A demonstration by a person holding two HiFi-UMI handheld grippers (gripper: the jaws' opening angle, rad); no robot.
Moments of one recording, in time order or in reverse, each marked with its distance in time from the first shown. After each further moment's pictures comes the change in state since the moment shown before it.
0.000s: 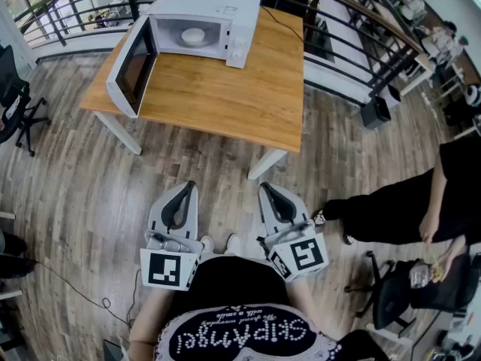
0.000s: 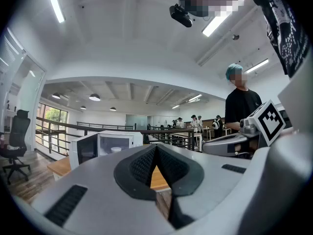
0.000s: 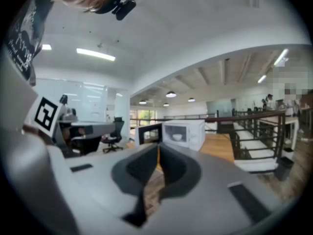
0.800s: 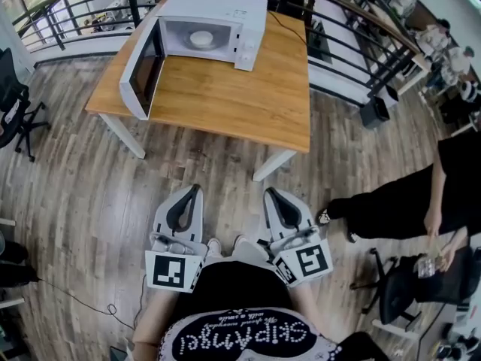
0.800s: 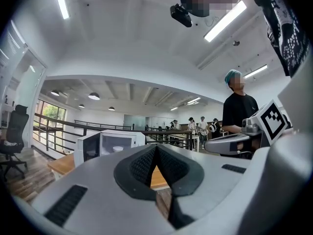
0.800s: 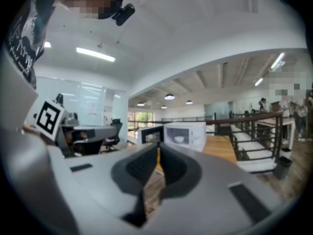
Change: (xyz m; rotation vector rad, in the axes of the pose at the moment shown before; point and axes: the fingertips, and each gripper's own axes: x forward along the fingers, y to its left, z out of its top) left arm -0.027 0.037 -0.002 -0.025 -0.024 -0.030; right arm 0.006 0.045 0.005 -0.001 -0.030 -0.035
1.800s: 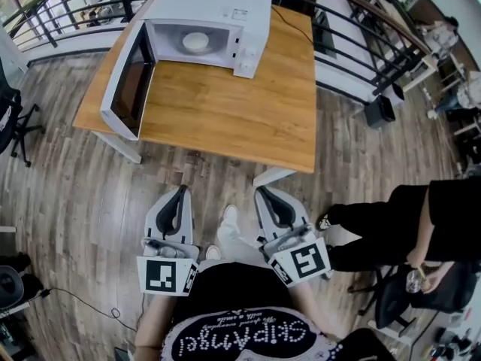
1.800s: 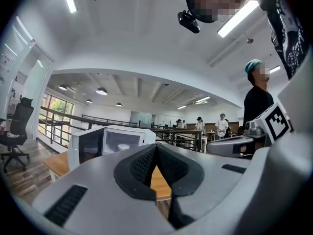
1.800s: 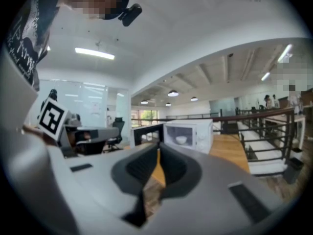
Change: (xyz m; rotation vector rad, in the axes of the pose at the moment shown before) left arm 0.094 0.065 -0.010 -0.031 0.013 0.066; right arm 0.108 -0.044 0.002 0.004 0.032 0.068
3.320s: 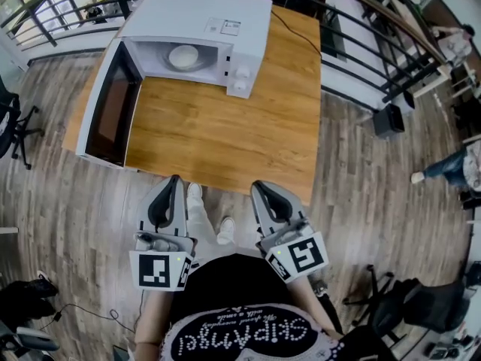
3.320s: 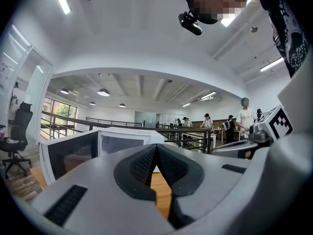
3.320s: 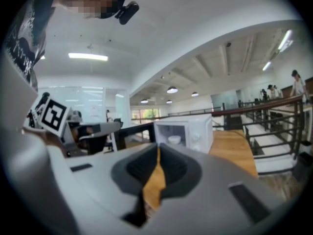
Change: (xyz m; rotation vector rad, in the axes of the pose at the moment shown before) left arm 0.141 0.022 0.013 0.038 0.006 0.061; right arm 0.092 -0.108 0.004 0.061 0.027 0.047
